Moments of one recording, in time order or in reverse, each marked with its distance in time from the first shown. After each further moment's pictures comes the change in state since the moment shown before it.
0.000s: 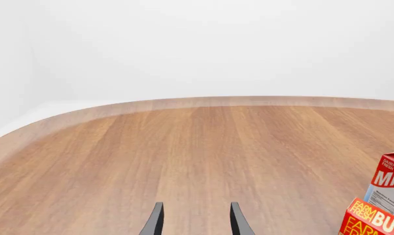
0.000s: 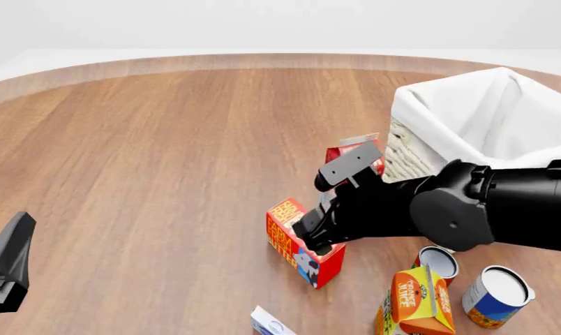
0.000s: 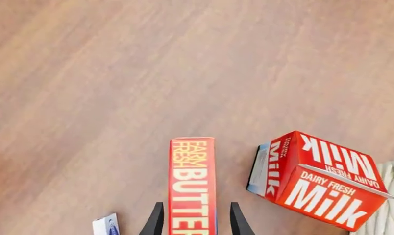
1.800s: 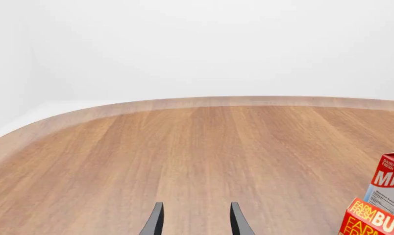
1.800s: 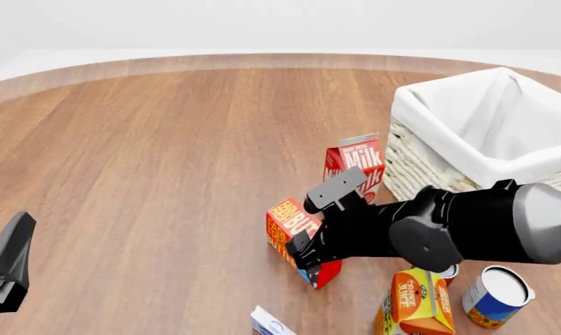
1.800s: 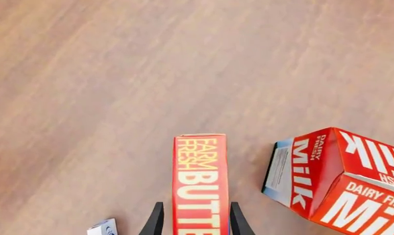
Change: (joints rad) left arm 0.000 0.000 0.000 0.000 0.000; right arm 0.030 0.115 0.049 -0.133 0.078
